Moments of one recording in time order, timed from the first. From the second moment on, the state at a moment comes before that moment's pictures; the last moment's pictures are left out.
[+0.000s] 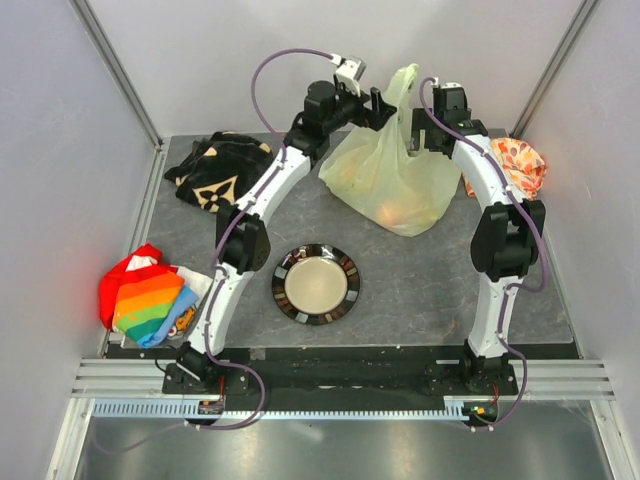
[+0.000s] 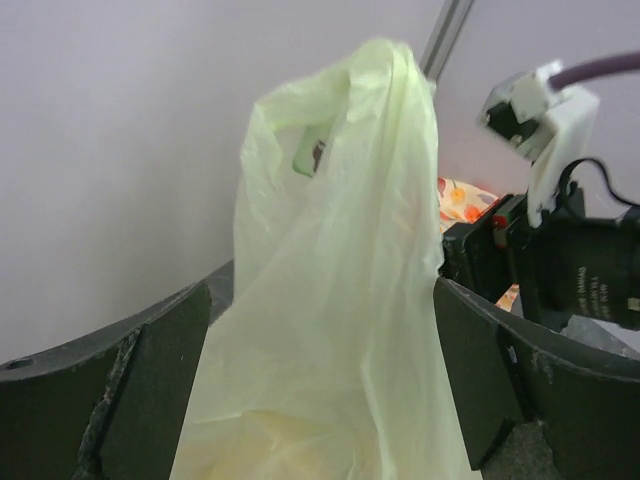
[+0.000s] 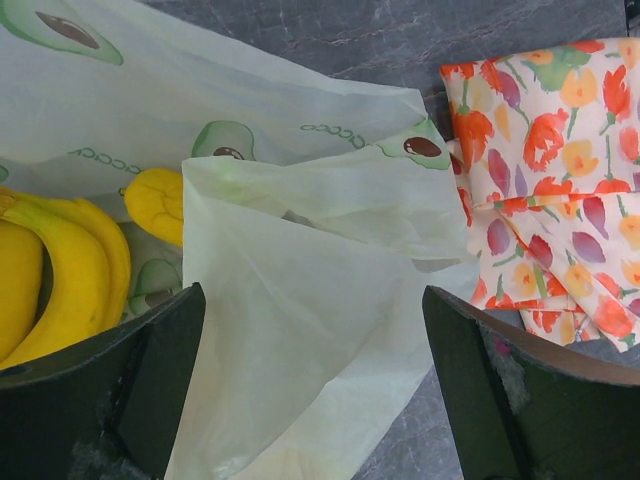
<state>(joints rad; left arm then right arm) -0.52 2.49 2.54 0.01 0.34 -0.21 0.13 2.09 1.98 -0.58 0.24 0.10</state>
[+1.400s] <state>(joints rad) -0.46 1.60 1.52 -0.24 0.52 0.07 0.15 1.53 1.63 -0.72 0.07 0.03</state>
